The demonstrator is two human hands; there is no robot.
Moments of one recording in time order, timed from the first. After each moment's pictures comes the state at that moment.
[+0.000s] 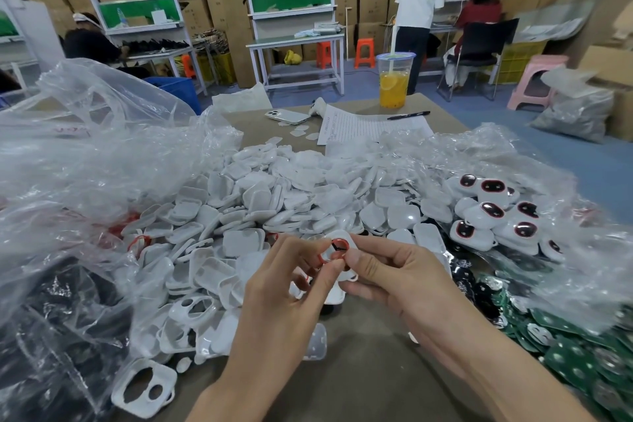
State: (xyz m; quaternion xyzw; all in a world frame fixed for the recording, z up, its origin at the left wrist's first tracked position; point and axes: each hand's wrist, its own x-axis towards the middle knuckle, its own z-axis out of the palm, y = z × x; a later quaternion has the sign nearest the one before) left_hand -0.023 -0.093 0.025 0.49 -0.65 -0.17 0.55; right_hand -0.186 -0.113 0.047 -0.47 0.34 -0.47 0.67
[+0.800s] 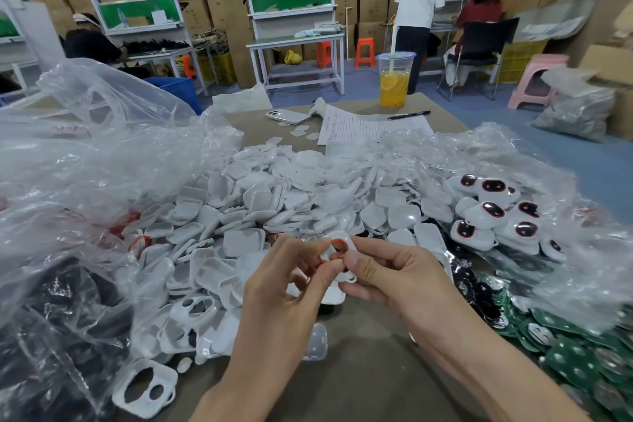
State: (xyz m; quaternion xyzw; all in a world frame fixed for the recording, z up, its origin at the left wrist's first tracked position) left_hand -0.027 -0.091 0.029 0.50 -0.62 -0.22 0.57; right_hand -0.183 -0.108 0.050 -0.48 0.34 -0.48 0.65
